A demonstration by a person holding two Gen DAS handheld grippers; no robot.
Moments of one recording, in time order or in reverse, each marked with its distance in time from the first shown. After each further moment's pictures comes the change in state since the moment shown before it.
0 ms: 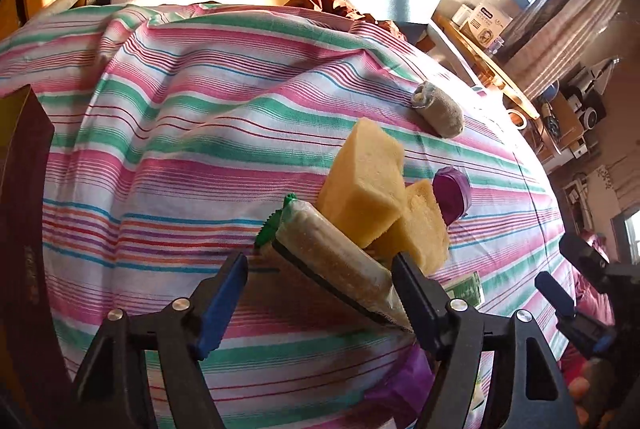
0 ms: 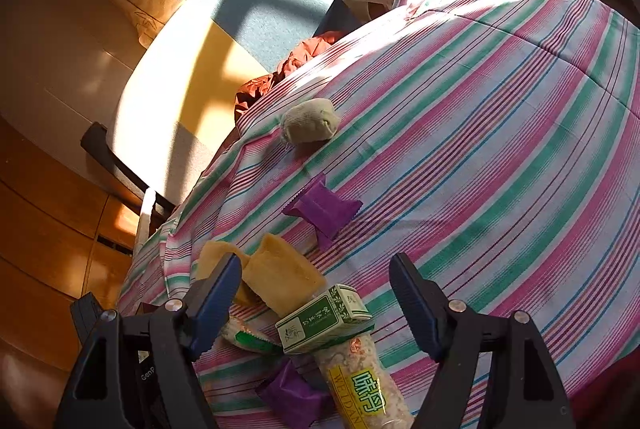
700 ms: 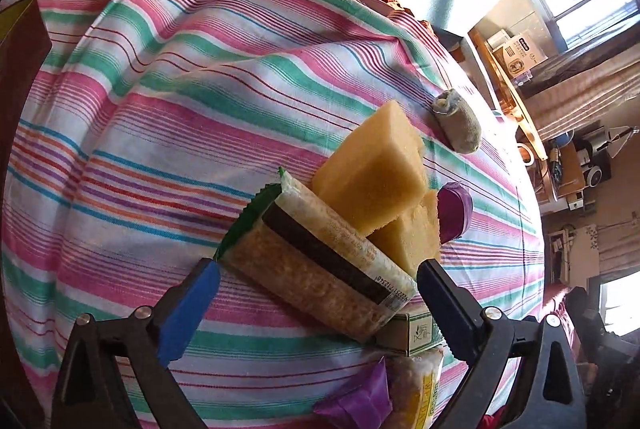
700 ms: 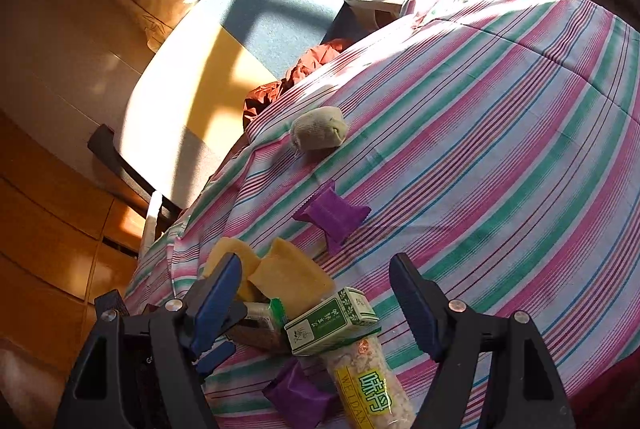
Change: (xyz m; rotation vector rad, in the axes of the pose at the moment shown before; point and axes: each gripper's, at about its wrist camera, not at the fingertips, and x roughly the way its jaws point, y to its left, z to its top) left arm 0.024 -0.001 0.001 -0.254 0.074 -0.038; right arm -0.006 0.004 0.000 -0.009 -0.024 0.033
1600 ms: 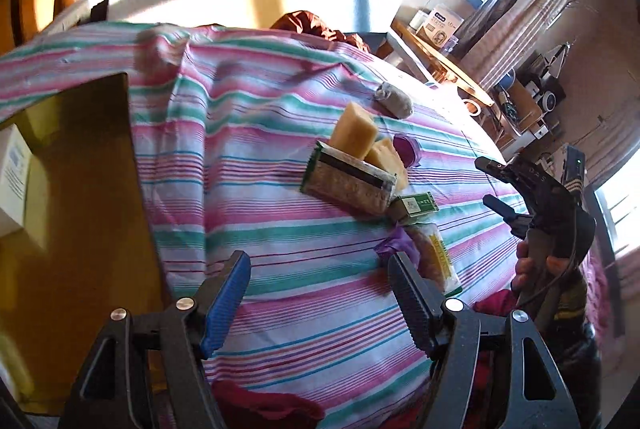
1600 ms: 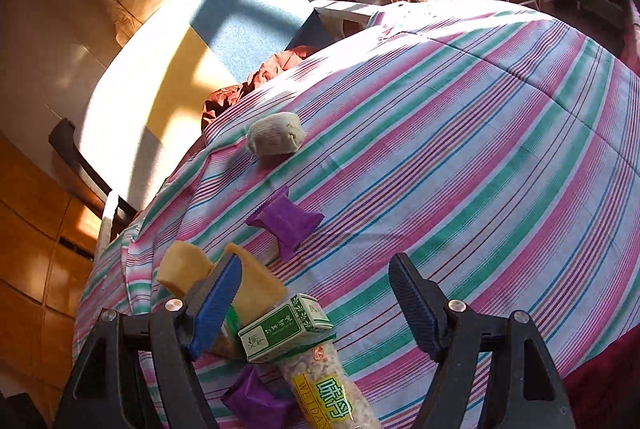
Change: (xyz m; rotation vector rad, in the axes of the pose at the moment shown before) left arm -0.126 0.052 -0.055 0.305 -0.062 -0.088; right arm -0.001 -0.006 0.003 -0.018 -0.039 -0.166
